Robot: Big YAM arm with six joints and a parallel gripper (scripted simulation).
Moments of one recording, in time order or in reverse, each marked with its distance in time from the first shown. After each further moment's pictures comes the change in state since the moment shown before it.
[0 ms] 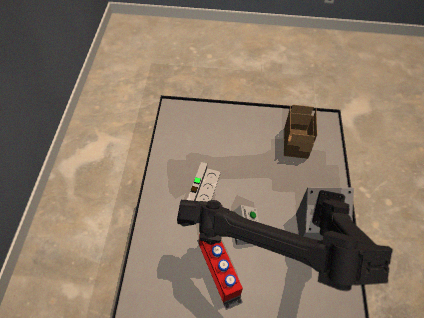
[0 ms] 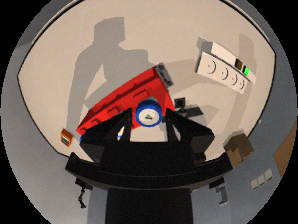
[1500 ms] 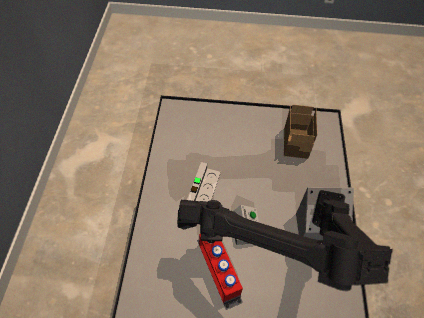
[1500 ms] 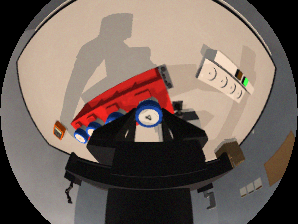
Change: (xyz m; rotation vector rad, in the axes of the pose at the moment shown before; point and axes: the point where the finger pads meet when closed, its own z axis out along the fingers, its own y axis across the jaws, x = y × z) arm 0.000 0.000 0.000 -0.001 0.000 -0.117
